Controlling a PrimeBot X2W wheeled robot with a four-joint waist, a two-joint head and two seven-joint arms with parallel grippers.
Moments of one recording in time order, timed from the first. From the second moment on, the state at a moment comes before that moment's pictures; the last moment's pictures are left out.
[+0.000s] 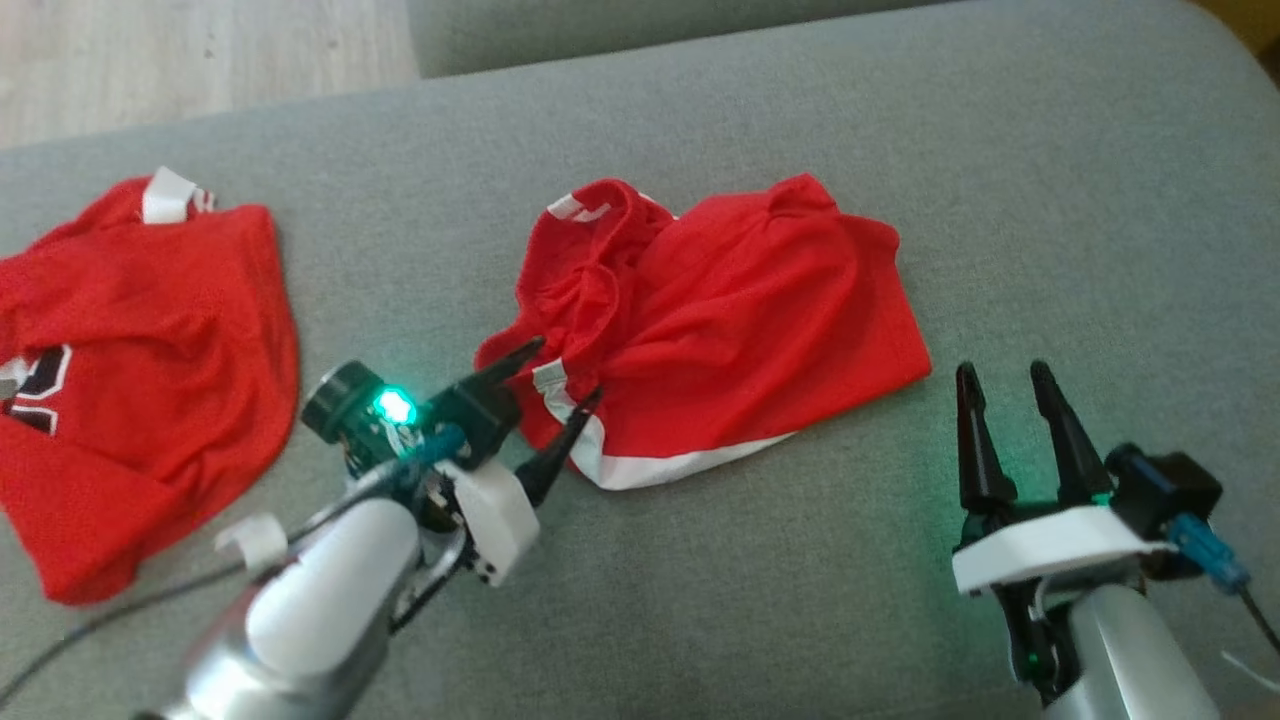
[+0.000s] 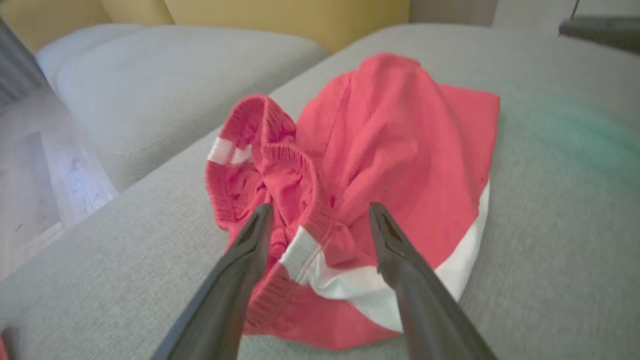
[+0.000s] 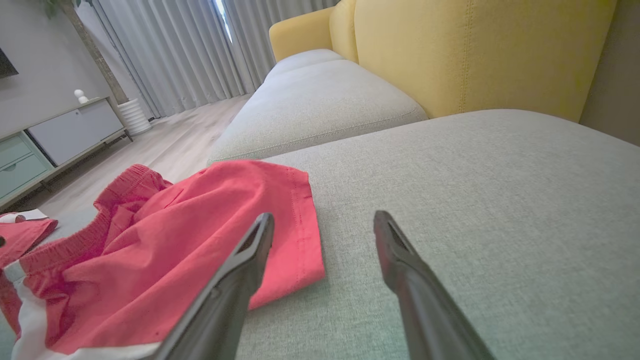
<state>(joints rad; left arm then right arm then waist) -0.51 0.28 -0.73 0.42 -0.26 -0.13 0.03 -0.13 -0.05 0.05 0.37 0.25 0.13 -0.25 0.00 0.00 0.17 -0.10</state>
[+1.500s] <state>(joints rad) -0.96 0.63 -1.32 0.22 -1.00 -0.13 0.51 -0.21 -0.05 0.09 0.40 0.30 0.13 -0.25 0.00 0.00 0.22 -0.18</state>
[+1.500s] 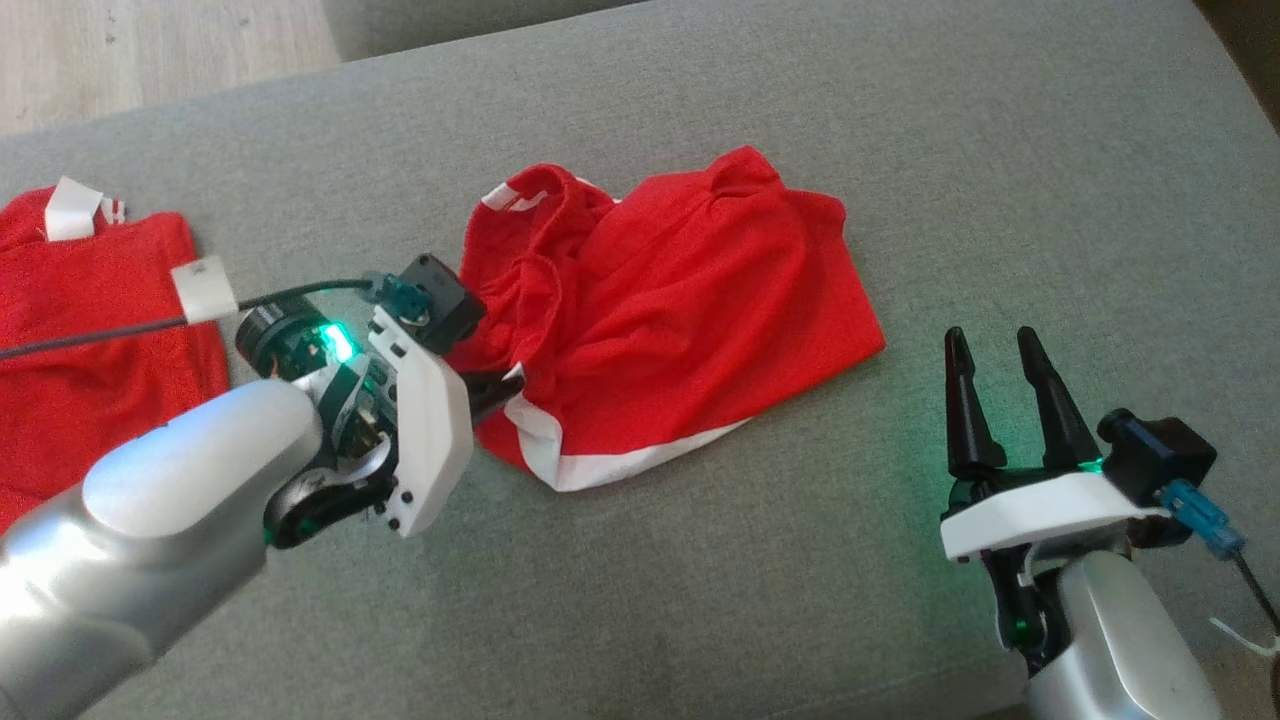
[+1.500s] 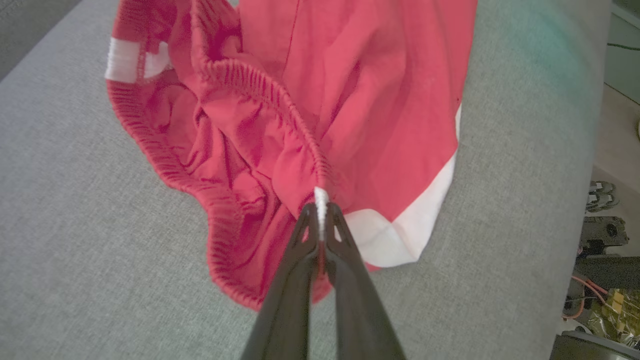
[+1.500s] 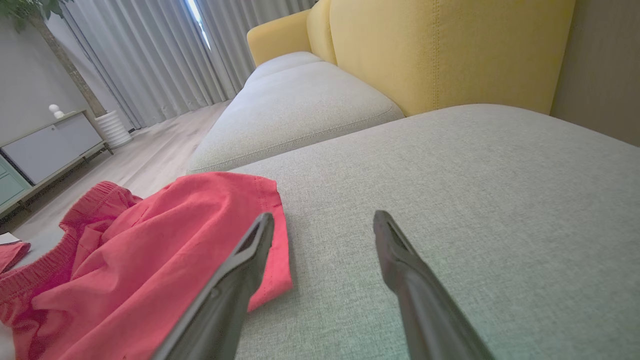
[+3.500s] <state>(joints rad) -0.66 0.48 -1.20 0.45 -1.12 -0.05 -0.22 -0.36 -0.08 0.35 0.83 0.03 0.13 -0.19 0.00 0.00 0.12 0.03</state>
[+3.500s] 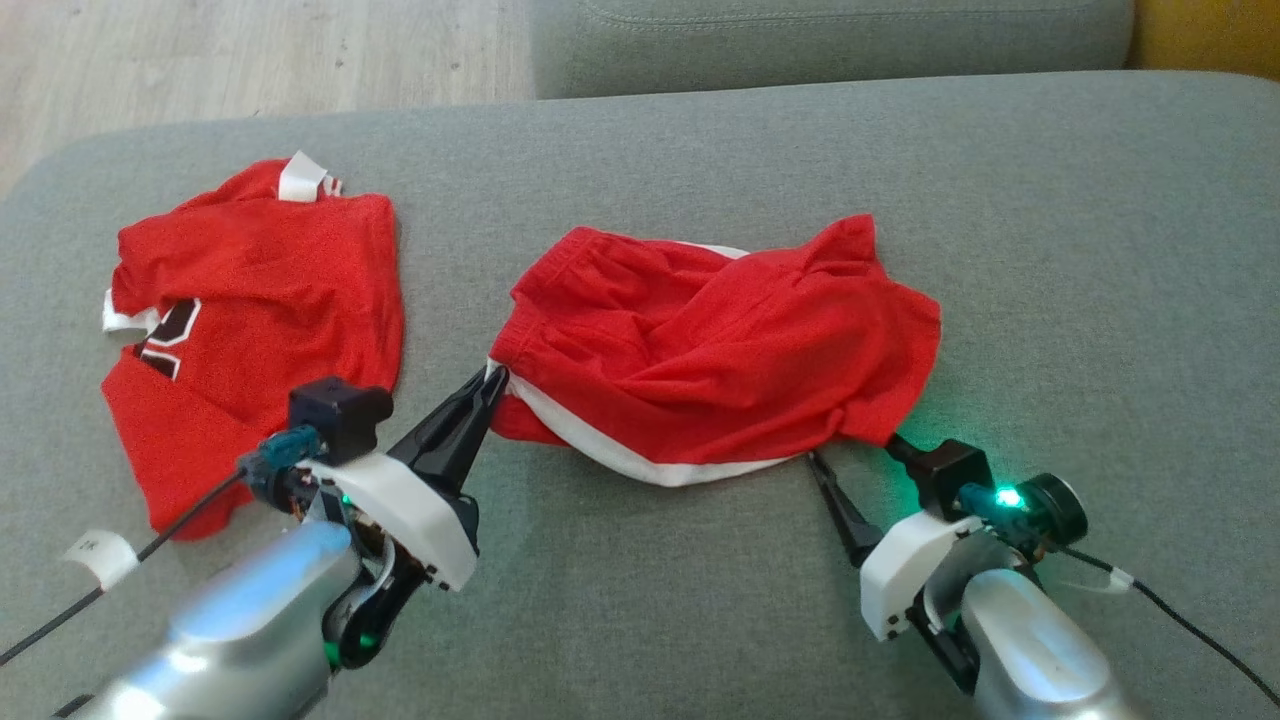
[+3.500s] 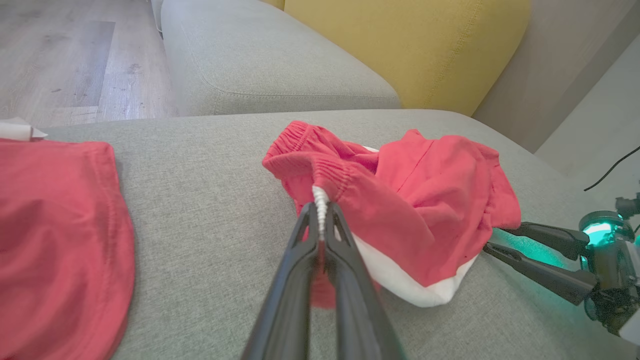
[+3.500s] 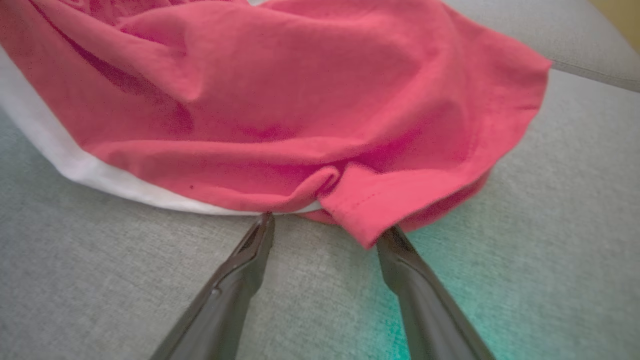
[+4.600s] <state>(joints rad) -0.68 0.48 -1.20 0.45 -1.12 -0.05 -0.22 -0.50 -0.13 0.47 0.94 0.13 0.13 -0.22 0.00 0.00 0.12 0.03</state>
